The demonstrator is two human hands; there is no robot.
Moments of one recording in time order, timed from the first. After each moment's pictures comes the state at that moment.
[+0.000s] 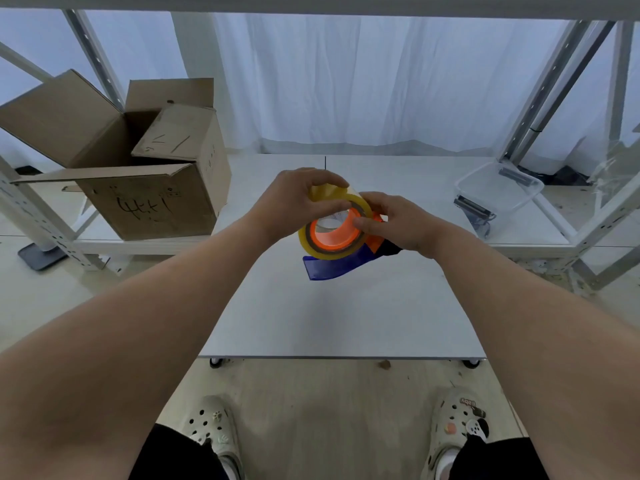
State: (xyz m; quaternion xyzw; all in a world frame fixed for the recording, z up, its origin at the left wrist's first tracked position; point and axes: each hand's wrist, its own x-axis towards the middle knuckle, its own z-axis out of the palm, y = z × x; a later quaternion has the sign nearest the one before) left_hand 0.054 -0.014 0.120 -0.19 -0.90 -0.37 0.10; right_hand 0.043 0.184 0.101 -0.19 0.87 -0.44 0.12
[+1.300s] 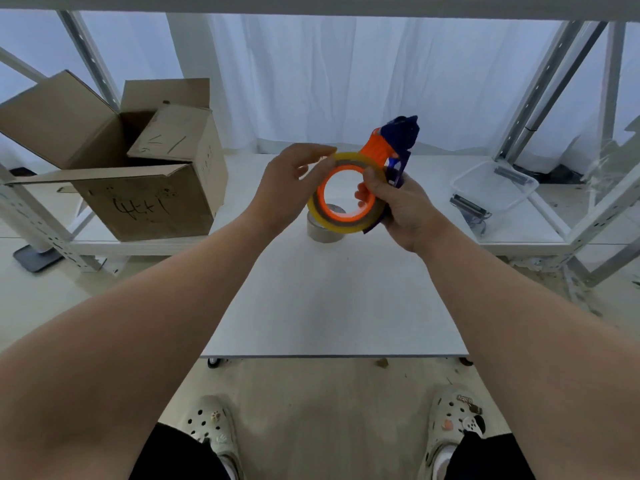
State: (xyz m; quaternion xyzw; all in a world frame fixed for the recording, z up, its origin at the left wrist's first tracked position) left_hand 0.046 -0.003 0.126 -0.12 -0.83 -0.51 0.18; right_hand 0.033 0.173 0.103 -0.03 0.63 -0.78 0.06
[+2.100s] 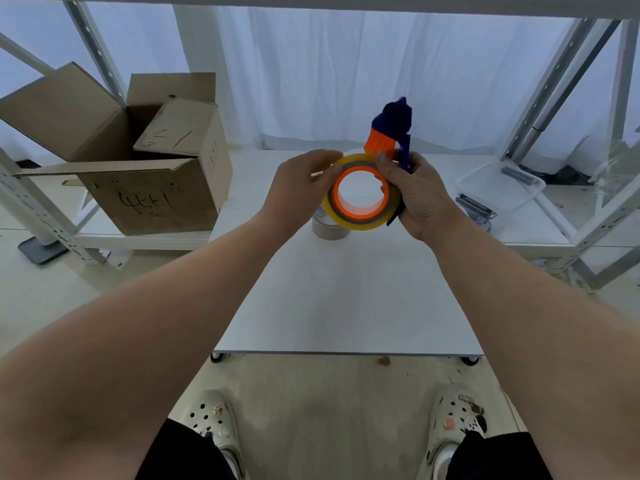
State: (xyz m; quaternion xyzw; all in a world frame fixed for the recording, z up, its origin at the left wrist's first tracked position) left_hand 0.050 0.004 0.122 -0.08 -0.88 -0.44 0.15; right_hand 0.032 0.168 0.117 -0.01 0.65 -0.76 0.00
